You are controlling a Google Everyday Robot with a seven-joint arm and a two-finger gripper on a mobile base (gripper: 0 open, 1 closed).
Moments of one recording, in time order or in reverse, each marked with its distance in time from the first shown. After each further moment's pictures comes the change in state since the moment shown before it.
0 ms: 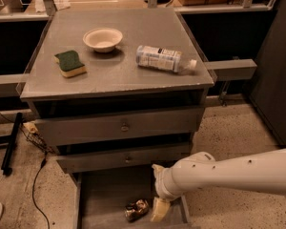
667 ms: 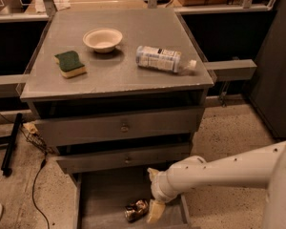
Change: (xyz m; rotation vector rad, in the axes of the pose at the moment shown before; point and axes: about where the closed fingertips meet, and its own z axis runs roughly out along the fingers) arm -0.001 0.001 0.045 -0.035 -0.033 -0.020
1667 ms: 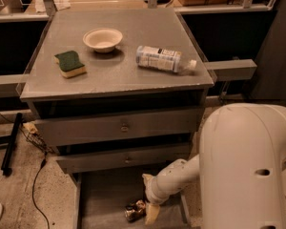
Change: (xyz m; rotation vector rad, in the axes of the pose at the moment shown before) arm 0.028 -0.006 0.083 -0.042 0.060 -0.082
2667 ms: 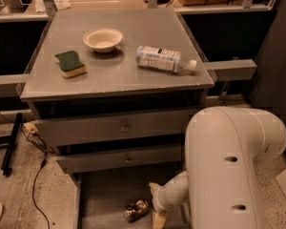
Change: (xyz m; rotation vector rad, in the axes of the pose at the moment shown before) arm 0.047 0.023 0.040 -0.005 0.012 0.032
